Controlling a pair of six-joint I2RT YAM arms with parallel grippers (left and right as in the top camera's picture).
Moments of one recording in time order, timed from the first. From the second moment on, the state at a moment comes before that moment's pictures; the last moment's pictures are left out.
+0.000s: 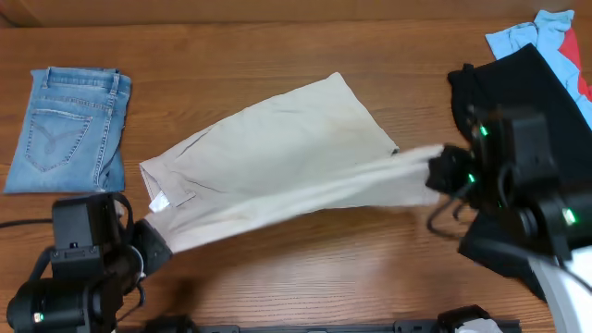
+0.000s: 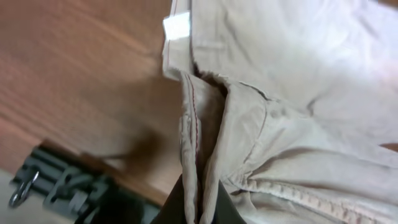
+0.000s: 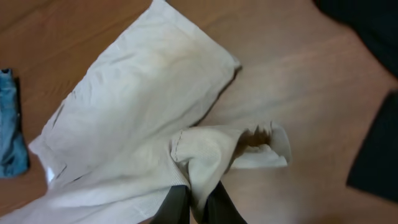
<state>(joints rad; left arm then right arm) 0.11 0.85 1.23 -1.52 0.01 -0.55 0.23 1.15 1.44 -1.27 -0.04 0.55</state>
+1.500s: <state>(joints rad) 0.16 1.51 1.11 -0.88 -0.17 -0.77 0.28 1.84 1.48 -0.47 -0.09 0.17</state>
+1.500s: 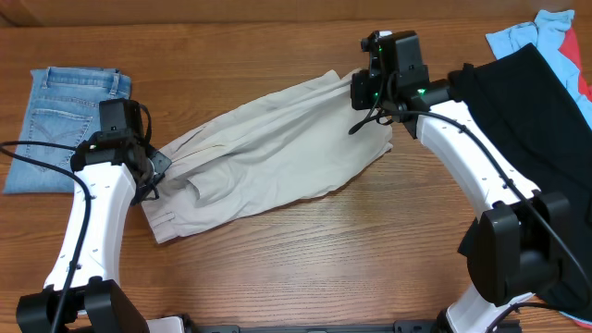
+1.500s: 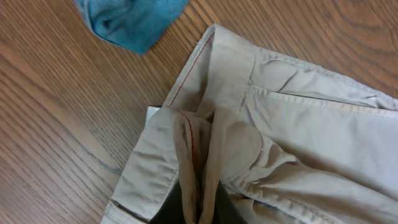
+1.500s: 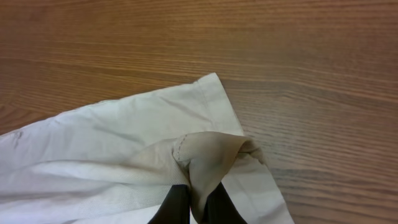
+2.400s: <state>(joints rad) 0.19 1.51 1.10 -0.83 -0.26 -0.79 0.29 1.96 1.48 -0.30 -0.06 0.17</state>
